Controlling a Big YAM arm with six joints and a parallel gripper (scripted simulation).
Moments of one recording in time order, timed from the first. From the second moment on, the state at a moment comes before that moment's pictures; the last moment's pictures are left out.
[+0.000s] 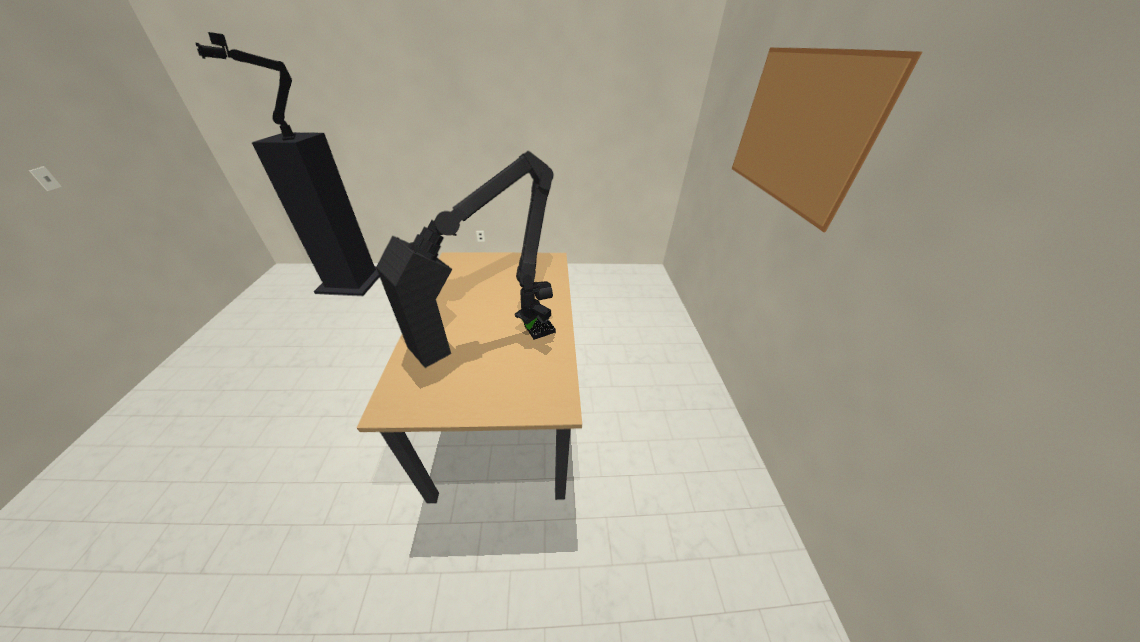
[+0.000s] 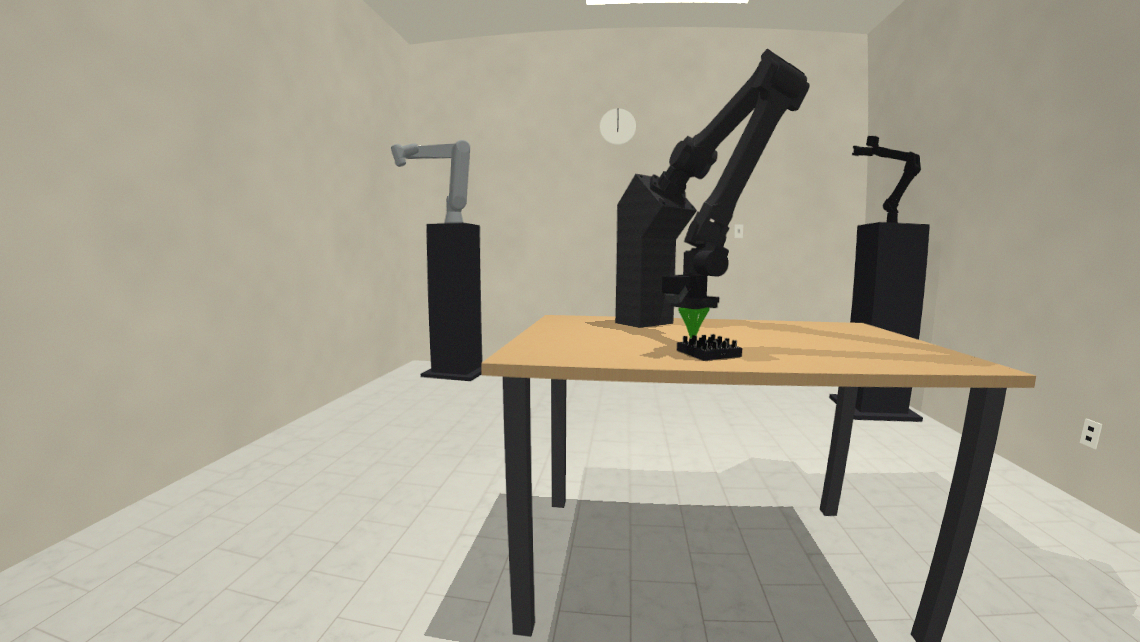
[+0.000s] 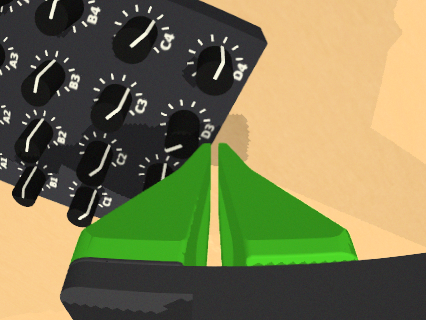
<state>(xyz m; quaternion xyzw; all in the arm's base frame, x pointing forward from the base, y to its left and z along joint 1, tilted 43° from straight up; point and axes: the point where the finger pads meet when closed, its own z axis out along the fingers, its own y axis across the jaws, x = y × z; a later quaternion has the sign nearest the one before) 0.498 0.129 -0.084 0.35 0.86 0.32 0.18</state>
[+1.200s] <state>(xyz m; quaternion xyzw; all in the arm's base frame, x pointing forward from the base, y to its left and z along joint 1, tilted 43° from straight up) 0.501 0.125 -0.084 0.54 0.76 0.35 0.11</state>
